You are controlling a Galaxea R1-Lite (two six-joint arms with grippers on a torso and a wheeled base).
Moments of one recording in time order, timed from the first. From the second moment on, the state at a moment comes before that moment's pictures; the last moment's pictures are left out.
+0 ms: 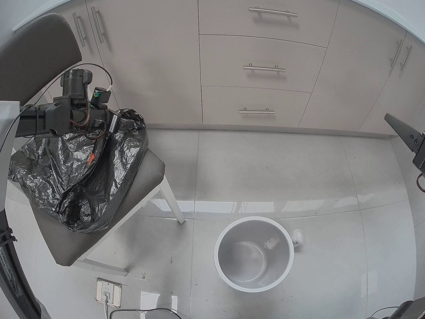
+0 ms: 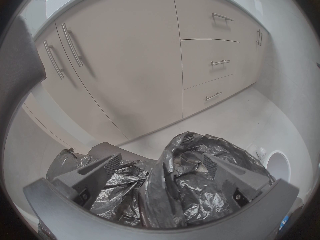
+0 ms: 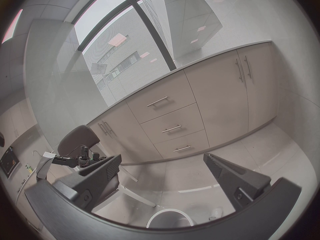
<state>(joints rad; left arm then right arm) -0.07 2.09 -1.66 -0.04 -0.13 0.38 0.24 1.06 -0.54 -0.66 0.03 0.34</state>
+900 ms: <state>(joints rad) -0.06 2.18 -1.74 -0.04 -0.12 0.38 0.24 1.07 -0.53 -0.66 0.04 0.34</state>
